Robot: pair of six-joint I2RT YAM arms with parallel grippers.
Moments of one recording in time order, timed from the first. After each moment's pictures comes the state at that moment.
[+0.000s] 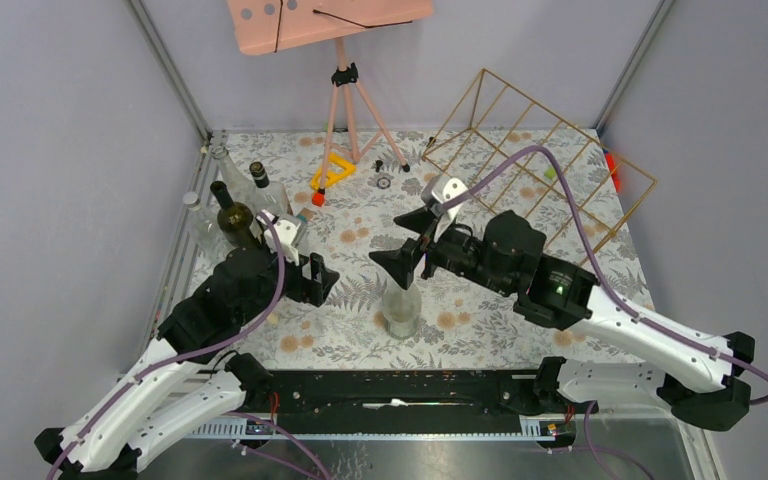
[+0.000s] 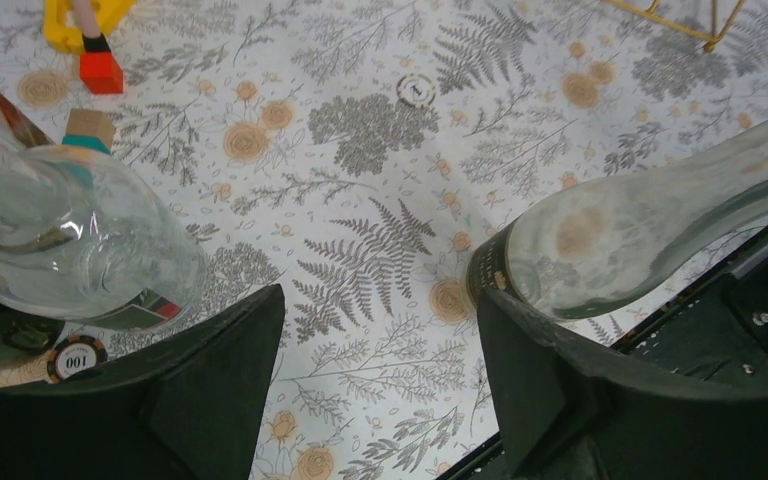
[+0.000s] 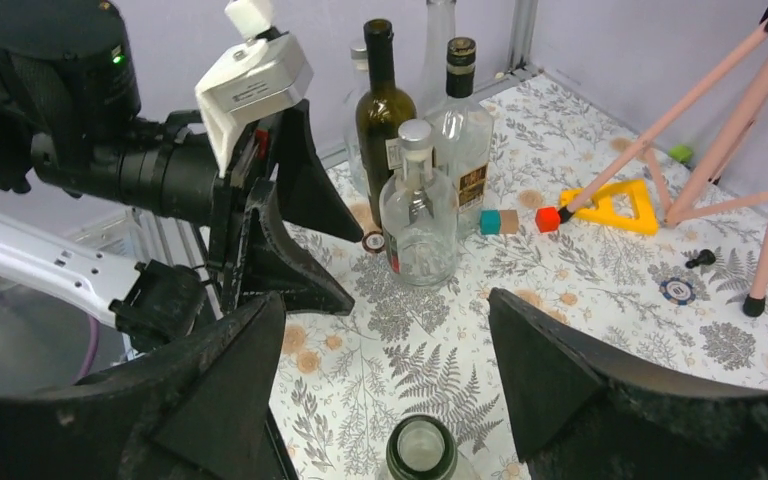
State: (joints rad) left arm -0.73 0.60 0.79 -0.60 -0.10 -0.24; right arm 1.11 1.02 1.11 -0.12 0.06 0.09
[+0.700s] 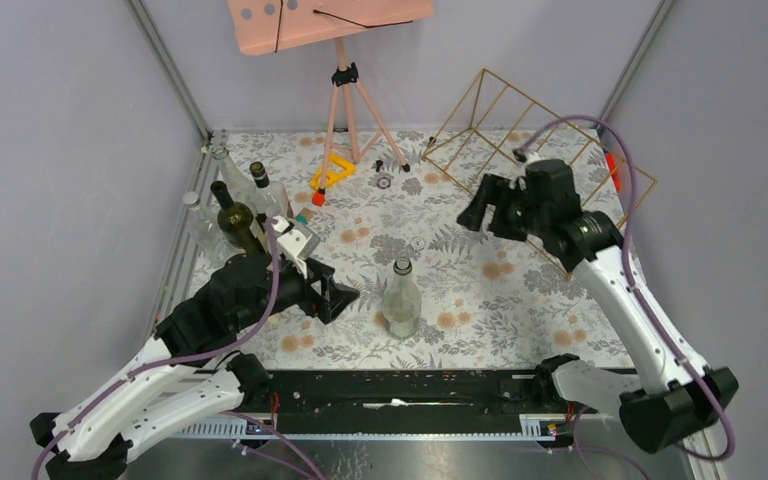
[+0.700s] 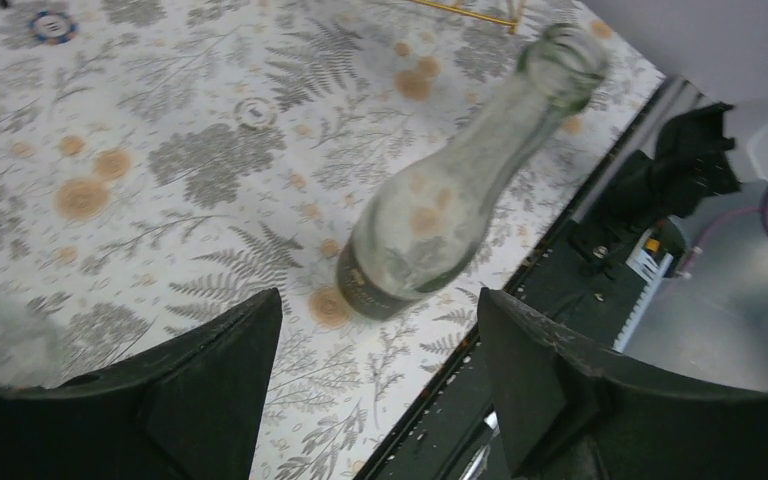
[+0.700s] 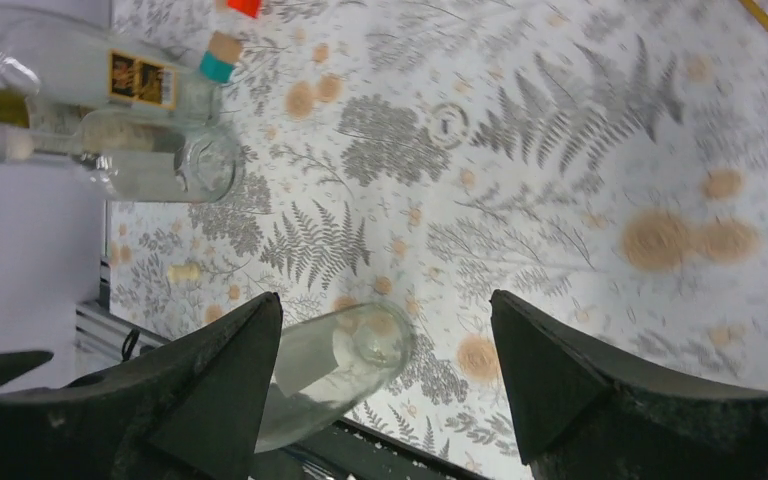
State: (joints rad) left arm -0.84 0.59 0.82 -0.55 0.06 -0.27; right arm 0.43 1.17 1.25 -0.73 -0.15 0.53
